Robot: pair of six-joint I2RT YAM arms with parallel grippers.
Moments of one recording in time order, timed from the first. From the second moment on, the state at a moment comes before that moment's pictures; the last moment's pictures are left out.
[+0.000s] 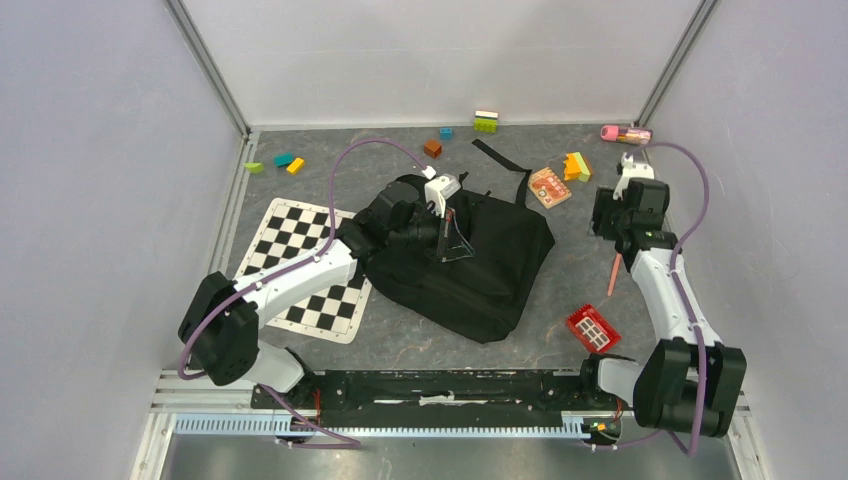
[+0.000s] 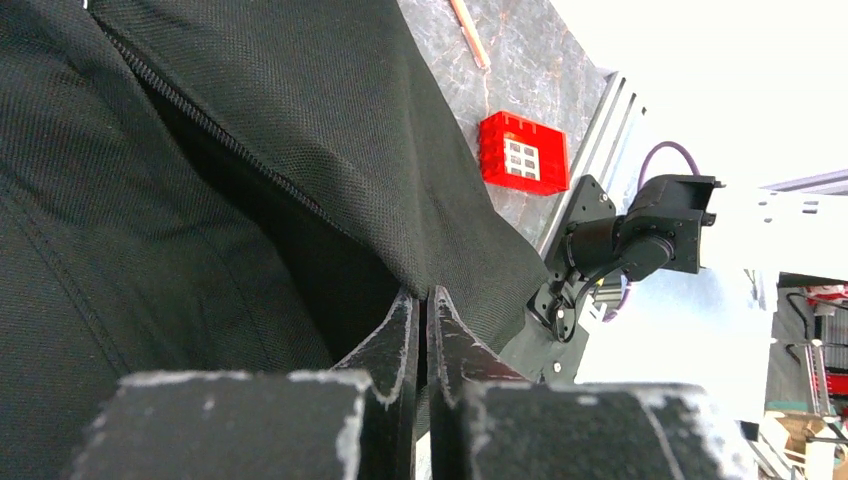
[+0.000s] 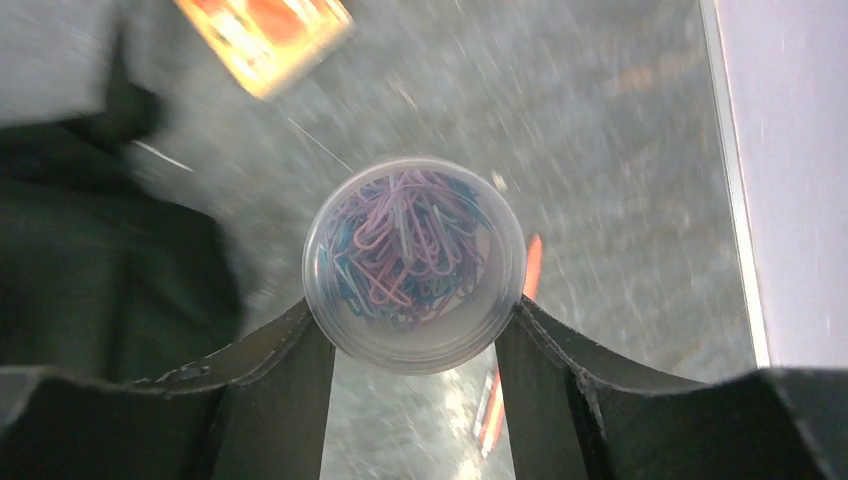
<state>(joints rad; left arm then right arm) -0.77 1.45 1.02 -0.01 0.47 -0.45 -0.15 1.19 0.79 -0.32 0.06 -0.01</state>
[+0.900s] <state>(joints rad) -0.82 1.23 1.06 -0.21 0.30 -0.20 0.53 1.49 1.42 -0.53 -0.34 -0.14</state>
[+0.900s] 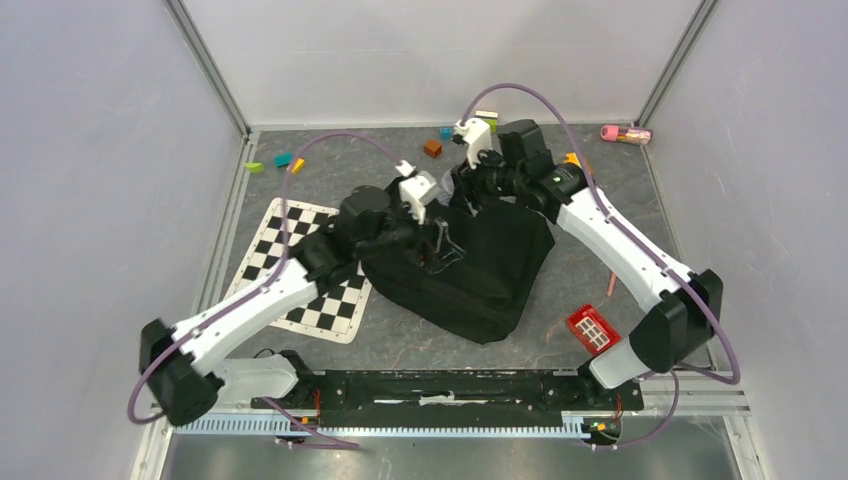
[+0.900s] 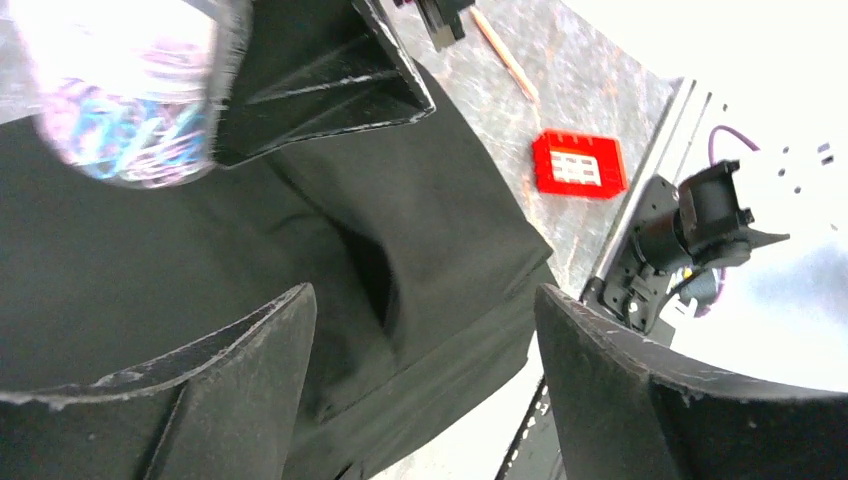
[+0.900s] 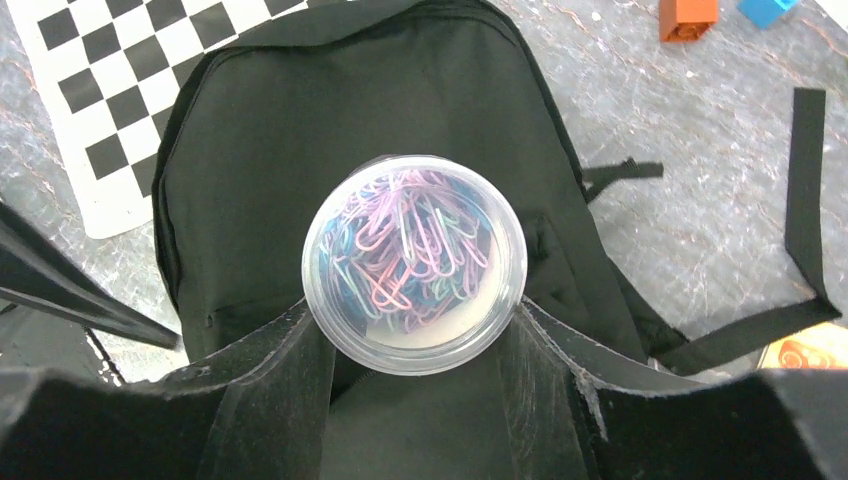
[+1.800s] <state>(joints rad) -0.58 1.00 0.84 -0.21 0.10 -0.42 0.74 1.81 1.71 -1.06 0.11 -0.24</state>
